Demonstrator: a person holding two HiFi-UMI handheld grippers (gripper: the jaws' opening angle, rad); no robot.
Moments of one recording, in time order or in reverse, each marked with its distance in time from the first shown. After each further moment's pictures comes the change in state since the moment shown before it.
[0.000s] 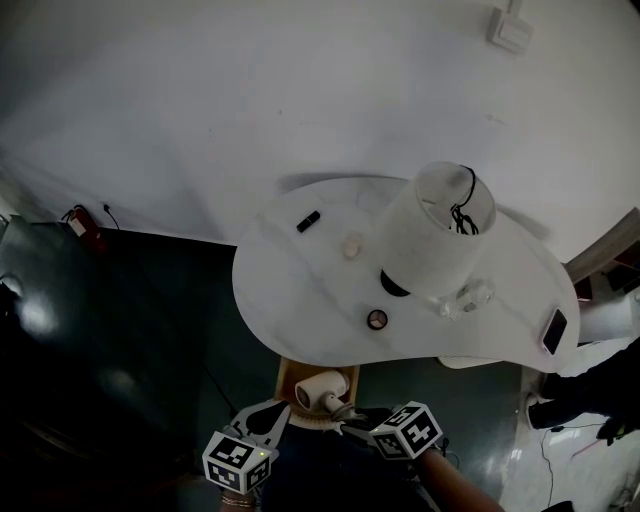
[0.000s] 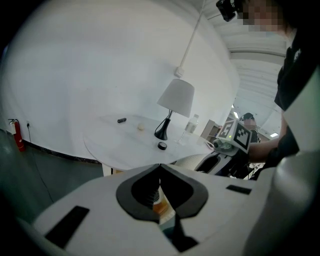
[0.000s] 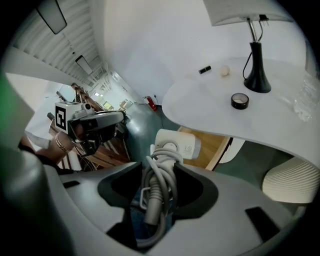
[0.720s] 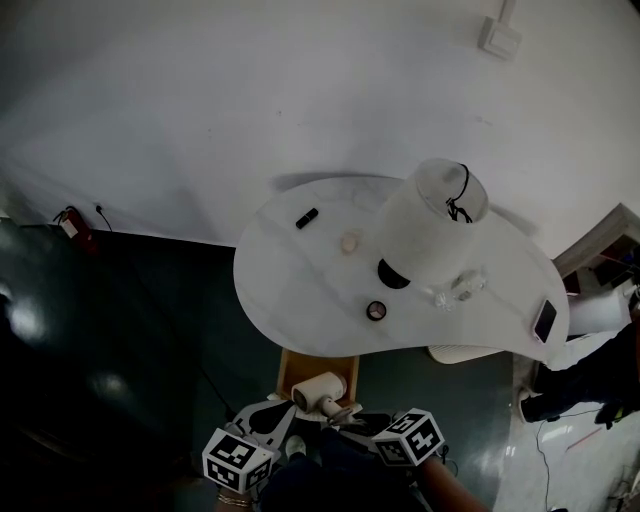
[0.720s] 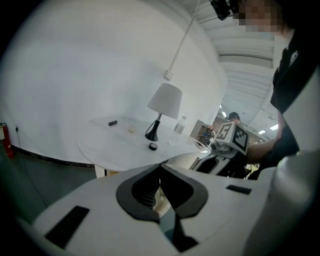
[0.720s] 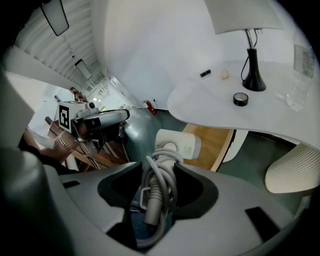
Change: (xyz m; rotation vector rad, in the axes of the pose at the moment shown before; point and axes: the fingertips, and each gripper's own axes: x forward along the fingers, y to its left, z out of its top) left arm -0.025 -0.017 -0.001 0.054 -0.011 -0.106; right arm -0.003 0.039 -0.016 0.032 -0.059 -0.023
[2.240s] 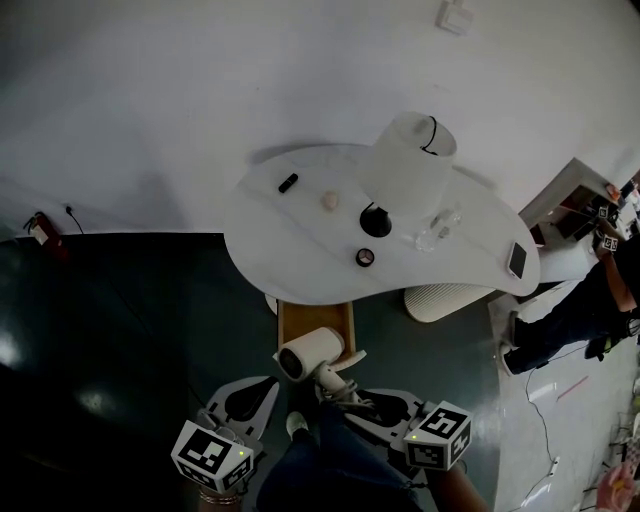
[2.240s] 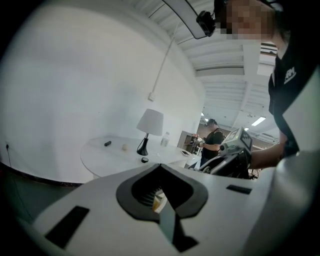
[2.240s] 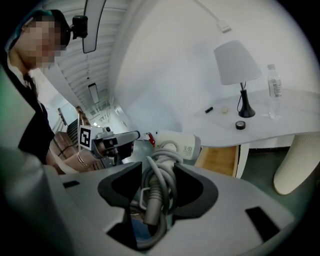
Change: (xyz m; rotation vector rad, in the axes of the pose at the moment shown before) left arm -0.118 -0.012 0.009 0.151 -0.184 -0.113; right arm -0.040 0.128 -0.005 -0.027 -0.453 -0.053
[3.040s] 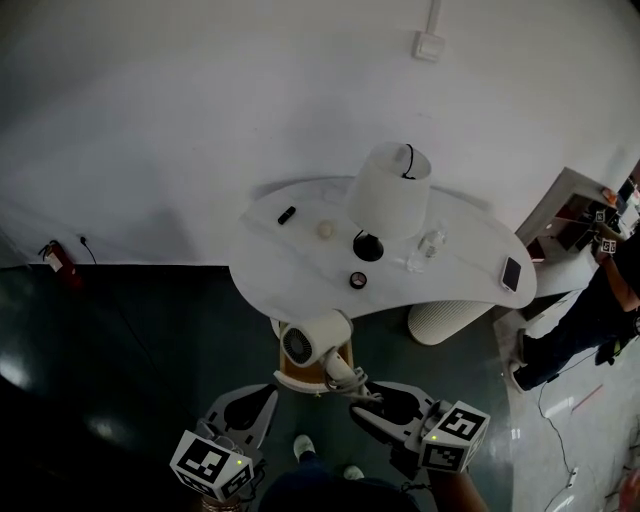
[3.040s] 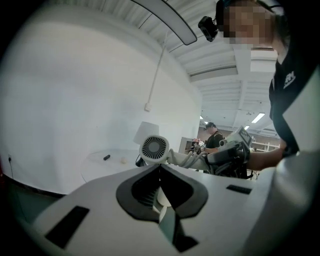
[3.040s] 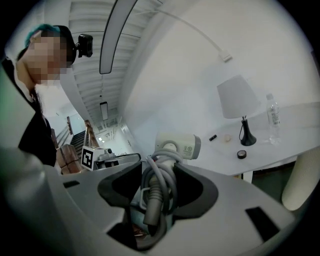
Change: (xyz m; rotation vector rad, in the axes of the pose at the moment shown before) left arm -0.017 -0.031 0.043 0.062 -0.089 0.035; right arm -0.052 0.022 0.068 -0.060 -0.279 0.043
